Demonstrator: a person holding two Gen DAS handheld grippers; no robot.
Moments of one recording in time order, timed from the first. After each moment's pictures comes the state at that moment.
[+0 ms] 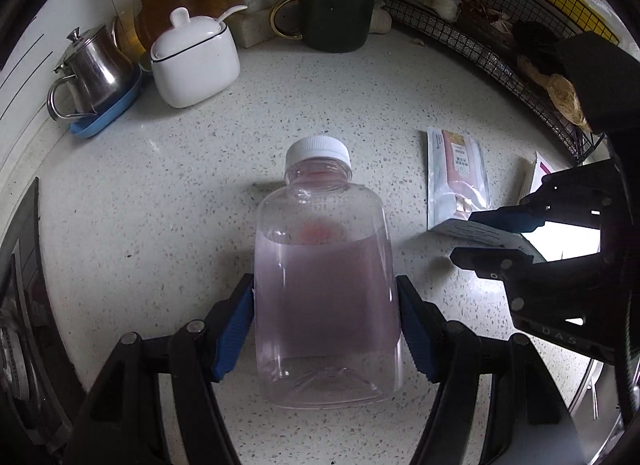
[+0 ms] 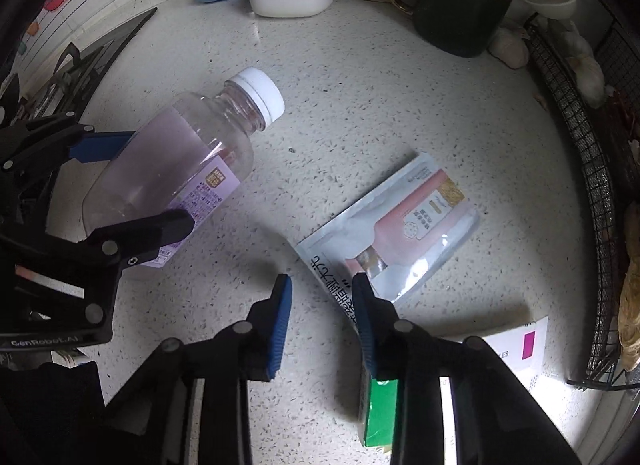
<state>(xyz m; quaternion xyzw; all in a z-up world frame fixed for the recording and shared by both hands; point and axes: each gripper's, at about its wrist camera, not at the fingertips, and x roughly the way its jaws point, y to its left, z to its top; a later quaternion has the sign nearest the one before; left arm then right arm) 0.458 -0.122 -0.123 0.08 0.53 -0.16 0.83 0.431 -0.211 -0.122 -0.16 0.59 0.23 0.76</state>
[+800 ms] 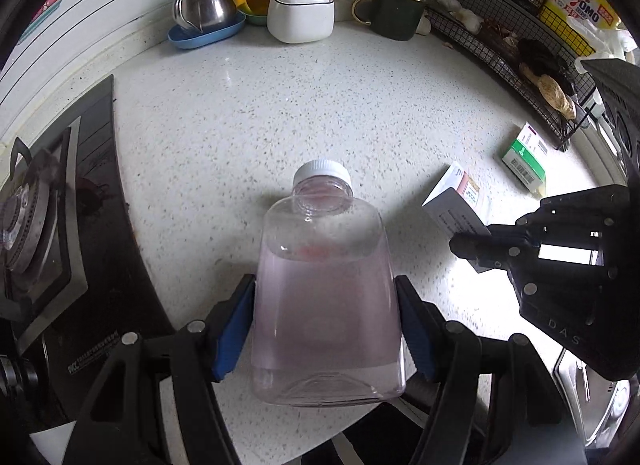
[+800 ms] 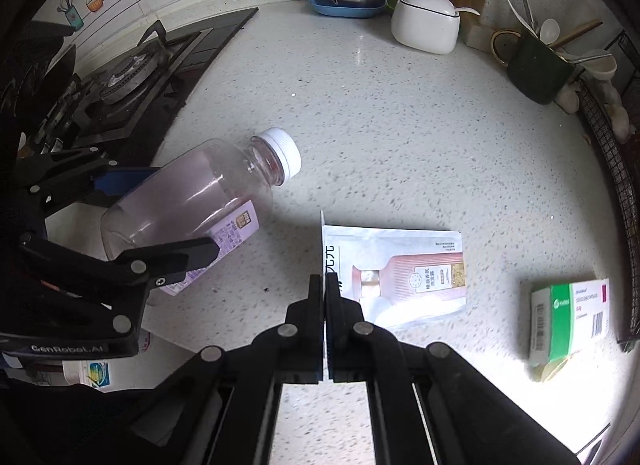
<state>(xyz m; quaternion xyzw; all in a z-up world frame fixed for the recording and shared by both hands) 0.342 -0.013 -0.113 0.01 0.53 -0.13 0.83 0.311 -0.114 -0.098 -0.12 0.54 0.27 0.79</state>
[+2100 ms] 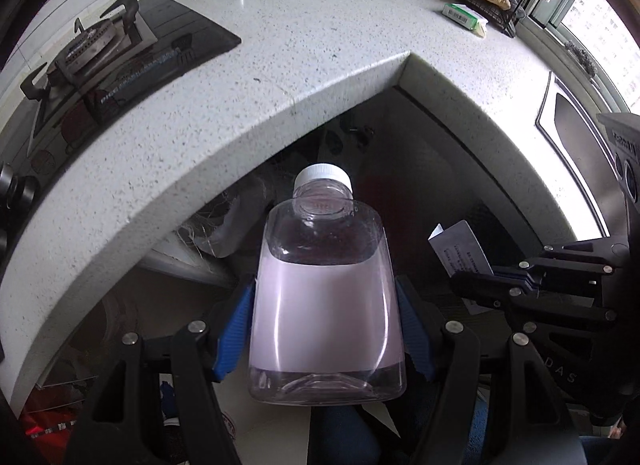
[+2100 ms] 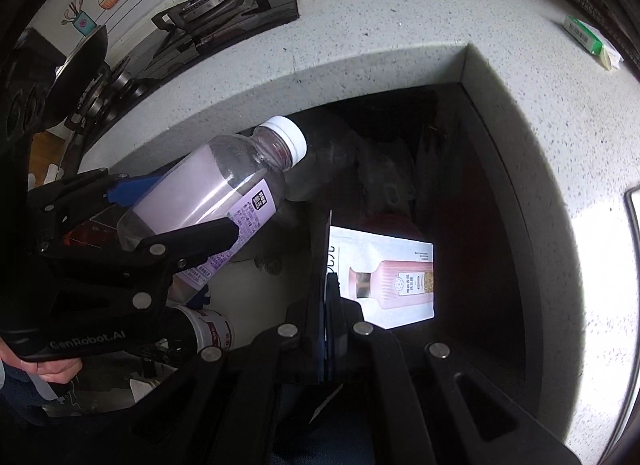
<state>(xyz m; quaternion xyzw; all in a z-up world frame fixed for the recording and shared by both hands) 0.109 0.060 -0.163 0.03 0.57 -0.16 0.81 0.079 -0.069 -0.139 0.01 0.60 0.21 0.77</state>
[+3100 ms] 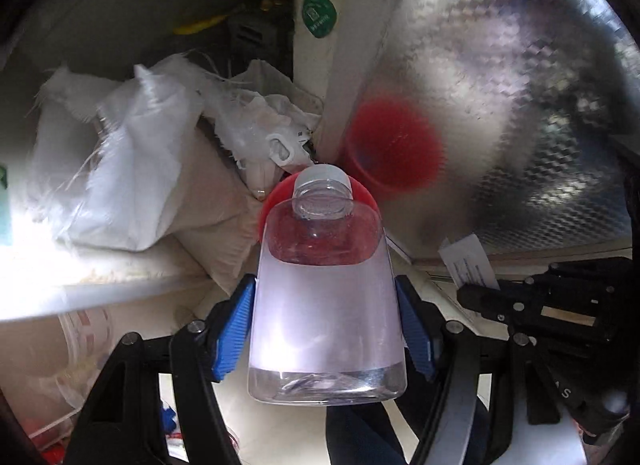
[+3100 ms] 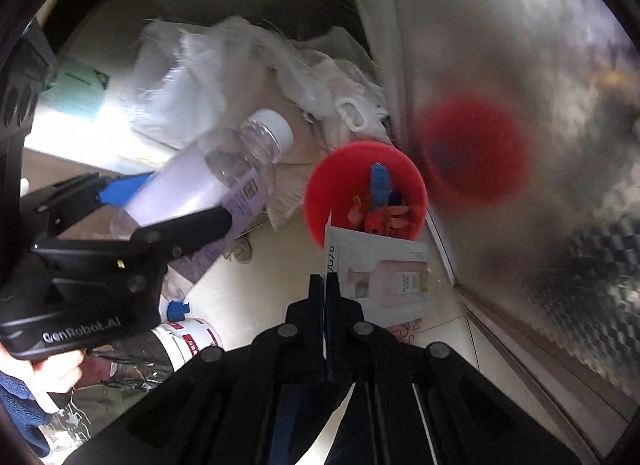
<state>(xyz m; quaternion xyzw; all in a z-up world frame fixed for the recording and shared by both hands) 0.170 0.003 -0.407 0.09 0.63 -0.18 0.75 0.128 -0.100 -0.384 0.09 0.66 0.15 0.73</state>
